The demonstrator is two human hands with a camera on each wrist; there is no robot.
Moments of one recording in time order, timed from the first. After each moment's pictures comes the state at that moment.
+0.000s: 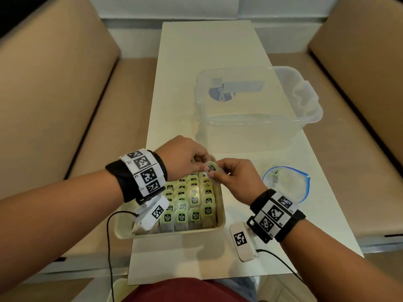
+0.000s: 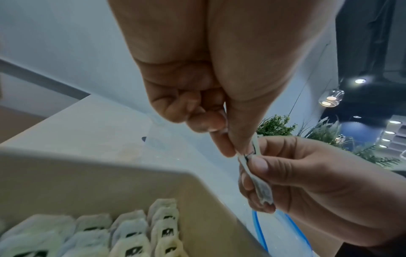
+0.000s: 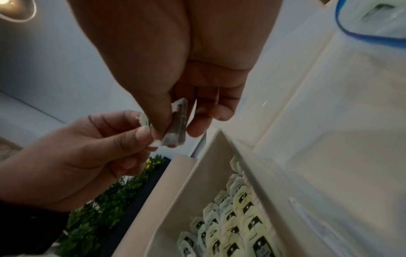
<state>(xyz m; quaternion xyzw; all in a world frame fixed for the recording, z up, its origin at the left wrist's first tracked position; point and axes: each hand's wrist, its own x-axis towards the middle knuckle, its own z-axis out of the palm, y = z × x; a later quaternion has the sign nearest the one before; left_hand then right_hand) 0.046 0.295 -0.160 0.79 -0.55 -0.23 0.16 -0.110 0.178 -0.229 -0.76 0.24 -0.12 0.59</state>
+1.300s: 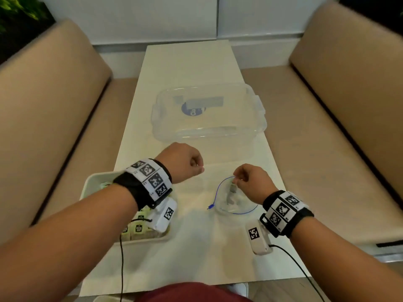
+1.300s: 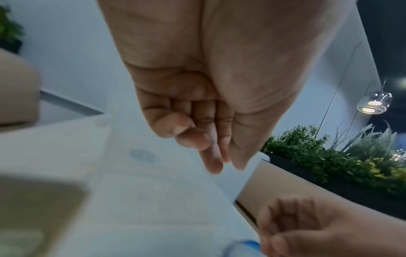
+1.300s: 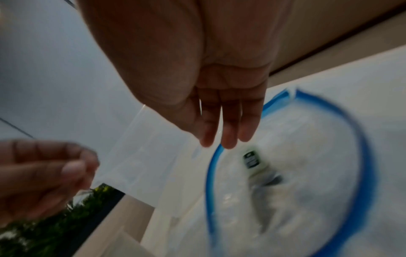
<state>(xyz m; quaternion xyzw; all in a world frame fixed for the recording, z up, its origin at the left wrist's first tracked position) -0.038 0.186 -0.149 0.84 -0.49 -0.19 0.12 -0.214 0.027 -0.243 -0.85 0.34 -0.04 0.41</state>
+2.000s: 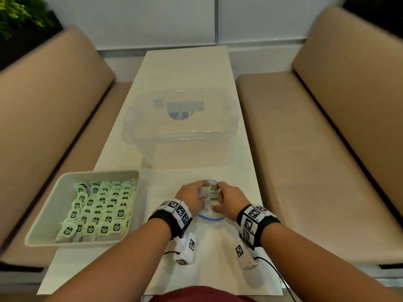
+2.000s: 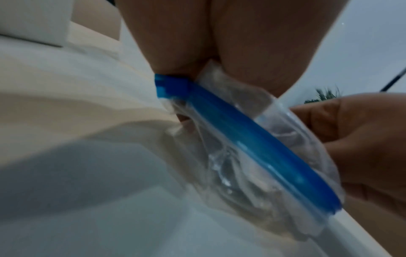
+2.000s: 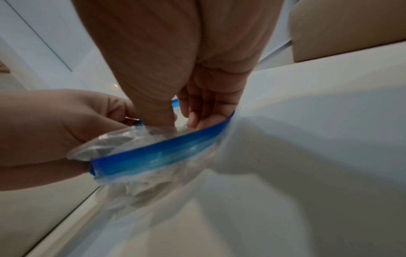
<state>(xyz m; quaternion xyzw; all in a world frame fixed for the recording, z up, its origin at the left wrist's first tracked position) -0.129 0.112 -0.297 0.88 -0.30 -0.29 0.23 -0.236 -0.012 -0.307 -0.90 0.25 0.08 0.35</state>
